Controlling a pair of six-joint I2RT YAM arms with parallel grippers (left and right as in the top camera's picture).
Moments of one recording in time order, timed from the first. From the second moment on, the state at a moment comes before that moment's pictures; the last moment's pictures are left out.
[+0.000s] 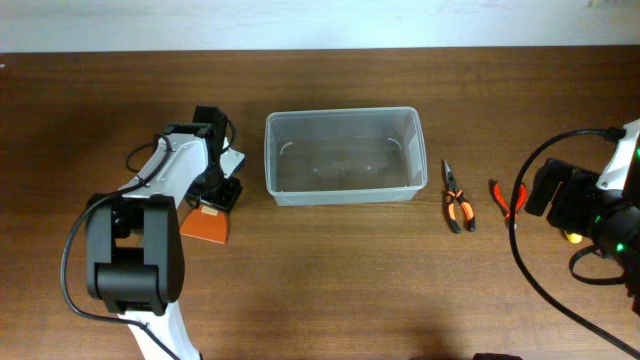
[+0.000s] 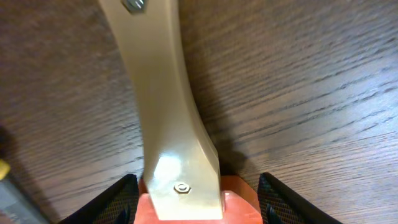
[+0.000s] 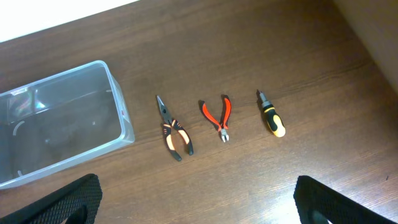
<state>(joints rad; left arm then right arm) -0.08 2.03 1.40 -0.97 -0.11 0.32 -0.10 1.16 1.78 -1.47 0.13 0.21</state>
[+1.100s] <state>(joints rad) -0.12 2.05 2.17 -1.34 -0.06 0.32 -0.10 1.16 1.78 -1.48 0.13 0.21</state>
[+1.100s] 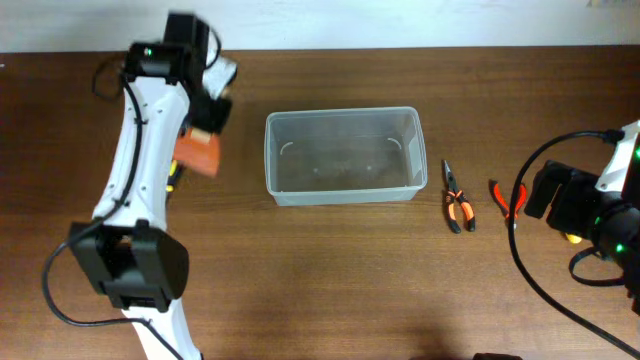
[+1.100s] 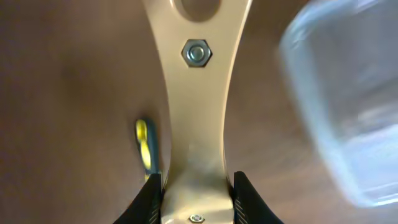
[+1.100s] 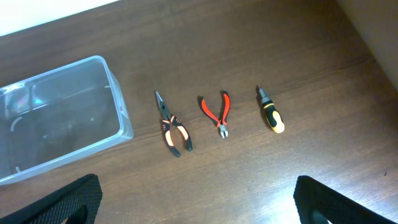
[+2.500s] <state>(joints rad) -0.47 2.41 2.28 -1.29 -0.02 0.86 -0.10 1.16 1.78 -1.56 0.13 0.21</state>
